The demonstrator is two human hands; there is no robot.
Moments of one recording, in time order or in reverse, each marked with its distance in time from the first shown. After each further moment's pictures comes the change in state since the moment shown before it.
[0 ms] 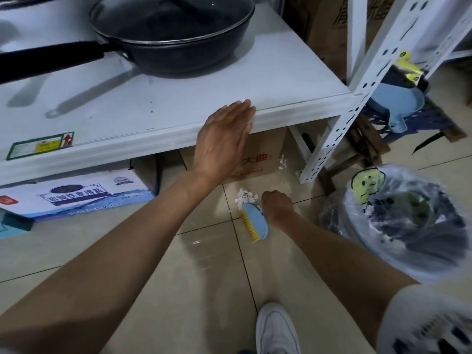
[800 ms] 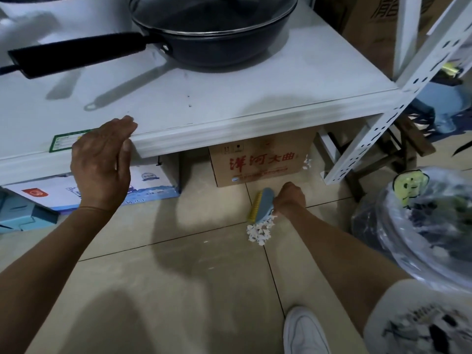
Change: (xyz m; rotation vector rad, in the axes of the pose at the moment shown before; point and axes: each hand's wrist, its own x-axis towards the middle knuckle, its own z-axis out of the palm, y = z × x) left_hand -0.124 -0.184 -0.105 0.162 0.286 -0.086; right_hand 0.024 -0.050 0.002 0.480 0.079 0.405
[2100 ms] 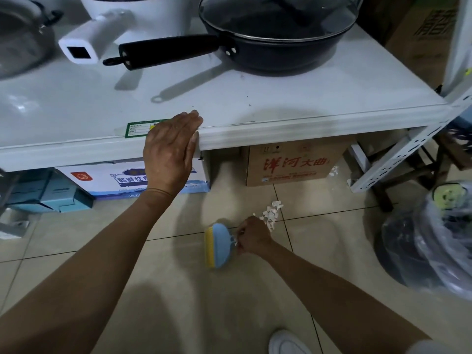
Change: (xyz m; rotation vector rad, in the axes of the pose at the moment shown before) left_hand -0.004 -0.012 0.005 0.049 0.047 0.019; right_hand -0.108 -0.070 0.120 0.050 -0.344 -0.260
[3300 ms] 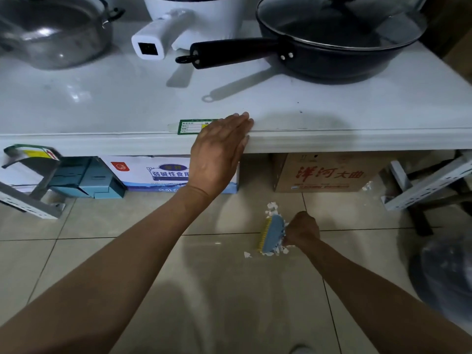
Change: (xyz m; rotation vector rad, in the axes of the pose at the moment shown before) left_hand 0.005 -0.003 -0.009 -0.020 -0.117 -0.013; right_hand 0.012 -0.007 -0.037 -0.122 0.202 0.206
